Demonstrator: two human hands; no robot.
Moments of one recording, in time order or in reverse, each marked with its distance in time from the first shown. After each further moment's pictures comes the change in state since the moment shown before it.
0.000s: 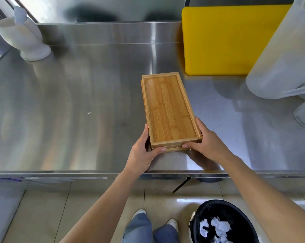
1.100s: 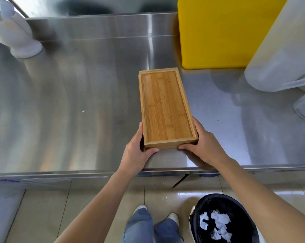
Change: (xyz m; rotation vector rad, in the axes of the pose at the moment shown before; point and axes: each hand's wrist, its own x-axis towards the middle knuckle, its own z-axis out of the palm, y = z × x) left_hand -0.003 -0.006 -0.003 0.110 0.038 -0.028; right_hand -0.008 0.003 0.012 -0.066 0.043 0.035
